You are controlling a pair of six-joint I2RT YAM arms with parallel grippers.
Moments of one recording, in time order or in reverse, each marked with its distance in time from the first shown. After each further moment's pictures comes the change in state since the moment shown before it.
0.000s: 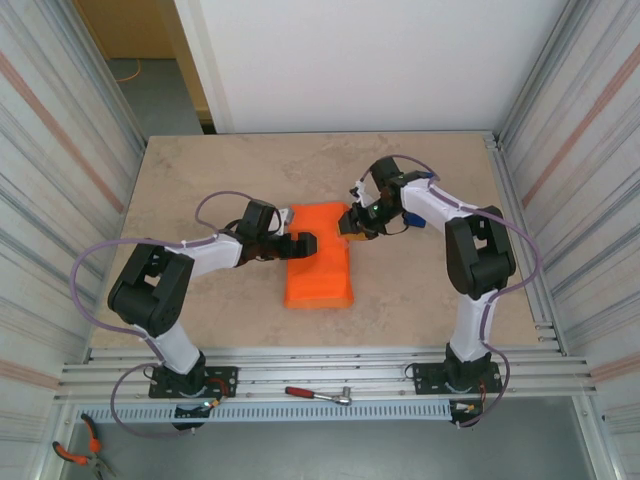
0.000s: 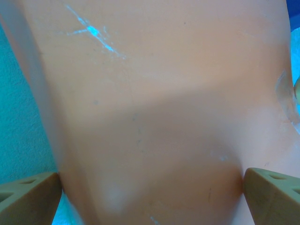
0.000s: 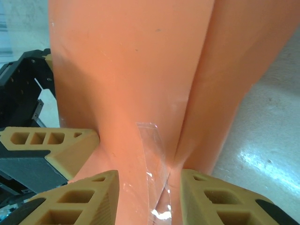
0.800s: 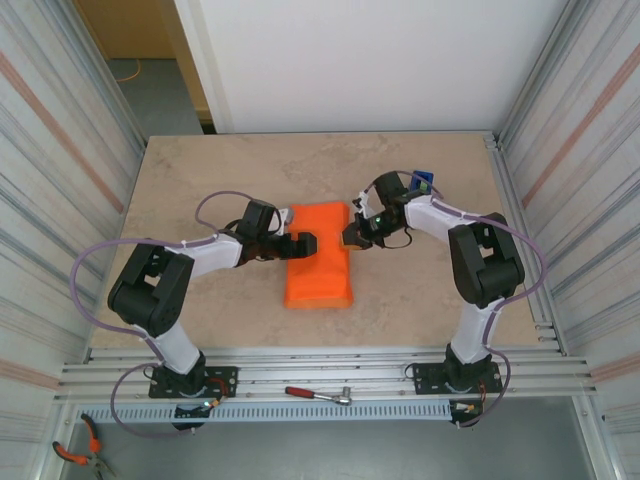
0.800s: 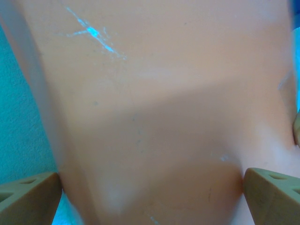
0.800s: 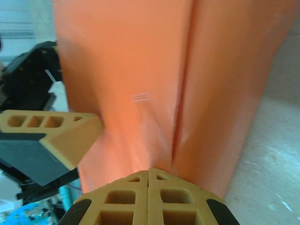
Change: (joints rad) left arm 0.000 0.000 0.000 0.000 0.000 0.003; right arm 0.008 -0.076 -0.224 0.250 -0.109 0.138
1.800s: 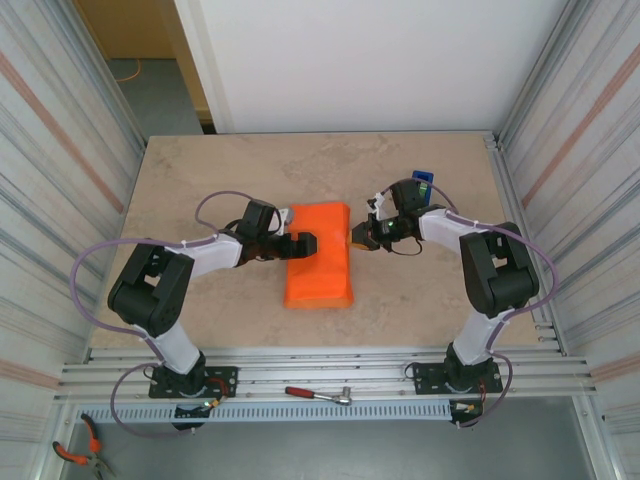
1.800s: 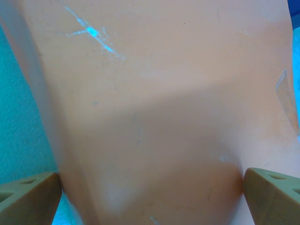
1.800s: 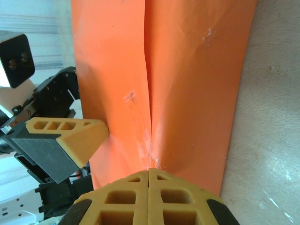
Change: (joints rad) left arm 0.000 0.000 0.000 0.000 0.000 0.000; right arm -0.064 -0.088 -0.179 0.251 -0.041 0.151
